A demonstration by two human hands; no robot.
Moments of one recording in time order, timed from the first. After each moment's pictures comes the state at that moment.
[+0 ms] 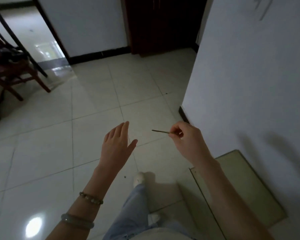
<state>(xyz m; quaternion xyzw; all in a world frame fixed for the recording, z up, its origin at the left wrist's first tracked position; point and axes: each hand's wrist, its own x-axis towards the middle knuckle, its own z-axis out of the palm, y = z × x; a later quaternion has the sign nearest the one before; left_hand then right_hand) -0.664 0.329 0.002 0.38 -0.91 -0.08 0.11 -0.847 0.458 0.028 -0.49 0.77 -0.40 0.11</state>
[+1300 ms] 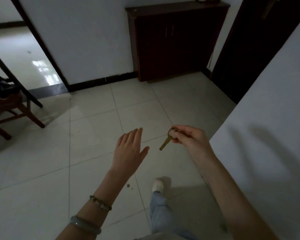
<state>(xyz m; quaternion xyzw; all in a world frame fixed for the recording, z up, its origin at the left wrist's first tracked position) -0.850 -0.119 -0.002 0.32 -0.94 -0.06 0.14 -1.015 -0.003 0.035 -0.26 0.65 -0.62 0.34</state>
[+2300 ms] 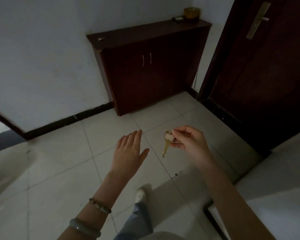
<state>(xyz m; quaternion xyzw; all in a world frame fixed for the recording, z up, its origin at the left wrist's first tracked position) -1.238 -0.505 0.006 0.24 -0.96 -0.06 0.13 -1.383 -0.368 0.039 -0.18 0.63 -0.70 0.30</state>
